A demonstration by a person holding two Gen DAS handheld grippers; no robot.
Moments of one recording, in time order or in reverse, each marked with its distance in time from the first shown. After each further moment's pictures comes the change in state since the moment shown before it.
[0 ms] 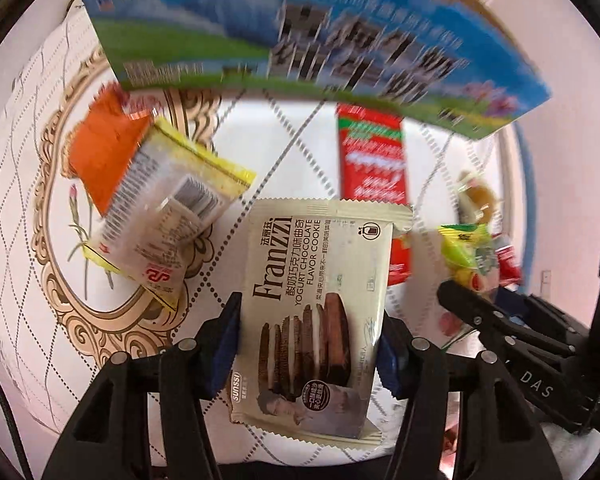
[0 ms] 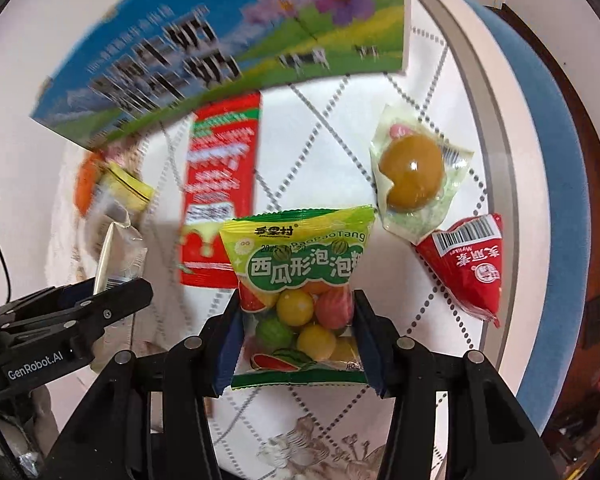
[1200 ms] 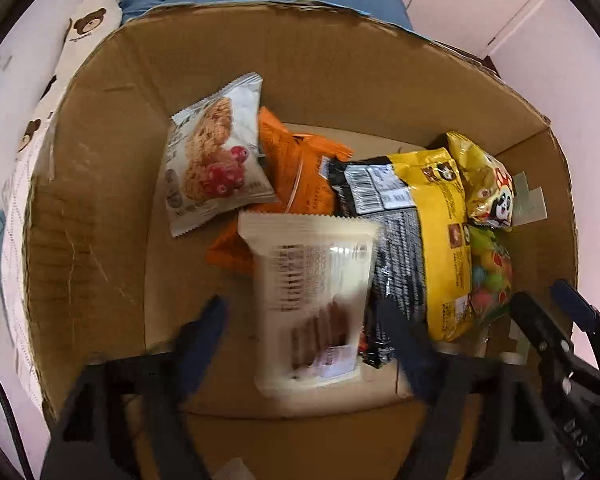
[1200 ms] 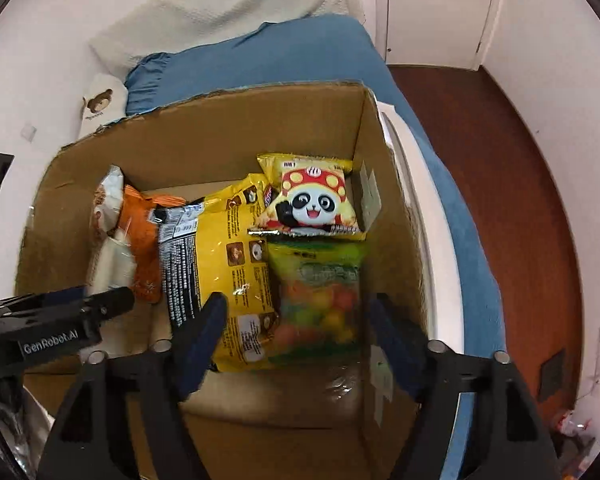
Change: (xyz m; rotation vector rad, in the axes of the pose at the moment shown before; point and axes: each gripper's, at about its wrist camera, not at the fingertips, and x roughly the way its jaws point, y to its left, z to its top) left arm 0.034 0.013 0.263 -0.023 0.027 0.106; right arm -0.021 0.019 0.254 -0.049 -0.138 -0.227
